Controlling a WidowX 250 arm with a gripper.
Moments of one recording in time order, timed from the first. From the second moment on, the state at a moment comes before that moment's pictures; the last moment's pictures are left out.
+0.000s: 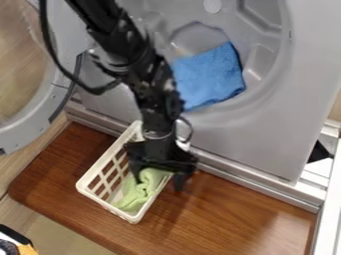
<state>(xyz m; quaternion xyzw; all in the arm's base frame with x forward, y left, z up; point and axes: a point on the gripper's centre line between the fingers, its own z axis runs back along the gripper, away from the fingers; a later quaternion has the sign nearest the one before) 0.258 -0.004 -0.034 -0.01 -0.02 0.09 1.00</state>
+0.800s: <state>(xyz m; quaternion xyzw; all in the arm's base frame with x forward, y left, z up) 0.253 -0.016 -0.020 0.00 -0.03 0.09 1.00</state>
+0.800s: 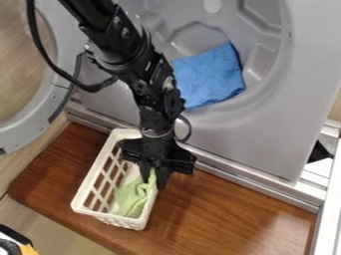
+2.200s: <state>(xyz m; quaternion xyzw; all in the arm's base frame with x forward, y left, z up) 0.257 -0.157 0.012 -0.08 -0.07 -0.01 0.99</state>
